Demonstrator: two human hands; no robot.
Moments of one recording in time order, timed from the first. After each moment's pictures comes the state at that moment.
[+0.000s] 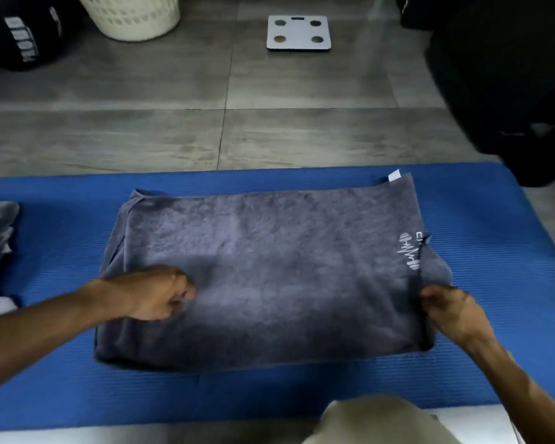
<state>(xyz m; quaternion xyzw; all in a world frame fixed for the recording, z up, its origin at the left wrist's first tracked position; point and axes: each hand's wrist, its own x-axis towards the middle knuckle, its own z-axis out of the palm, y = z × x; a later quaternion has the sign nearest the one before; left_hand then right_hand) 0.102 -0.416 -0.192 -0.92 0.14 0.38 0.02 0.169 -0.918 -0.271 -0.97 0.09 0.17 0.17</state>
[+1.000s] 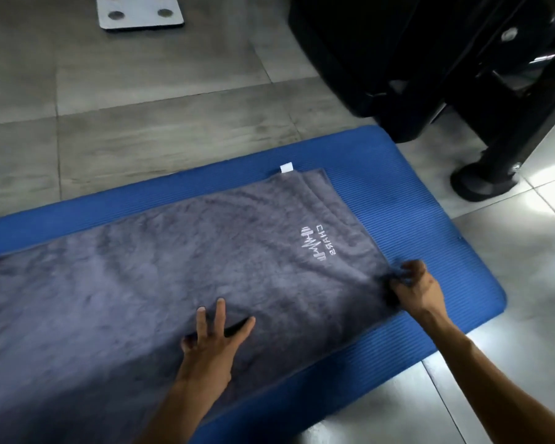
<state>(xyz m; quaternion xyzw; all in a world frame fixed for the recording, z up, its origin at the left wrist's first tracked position) 0.134 -0.670 -0.316 -0.91 0.11 0.40 -0.02 0.175 -1.043 -0.319 -0.90 0.32 0.07 0.28</state>
